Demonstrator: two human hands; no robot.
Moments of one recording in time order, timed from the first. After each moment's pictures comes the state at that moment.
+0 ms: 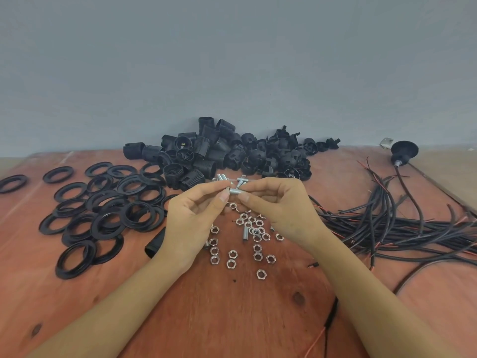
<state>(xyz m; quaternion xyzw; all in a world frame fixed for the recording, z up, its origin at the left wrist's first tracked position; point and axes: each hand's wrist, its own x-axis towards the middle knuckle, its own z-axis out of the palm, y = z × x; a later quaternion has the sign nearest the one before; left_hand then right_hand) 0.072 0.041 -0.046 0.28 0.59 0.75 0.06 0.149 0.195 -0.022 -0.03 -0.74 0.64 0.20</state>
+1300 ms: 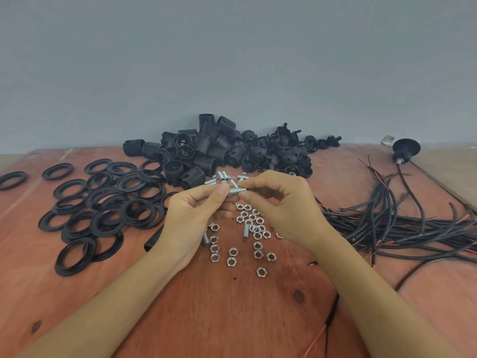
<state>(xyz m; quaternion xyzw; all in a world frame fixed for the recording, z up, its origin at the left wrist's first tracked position) 0.076 0.038 -0.033 0.22 0.56 0.78 0.17 0.149 0.198 -0.024 0.06 -0.83 0.46 0.31</state>
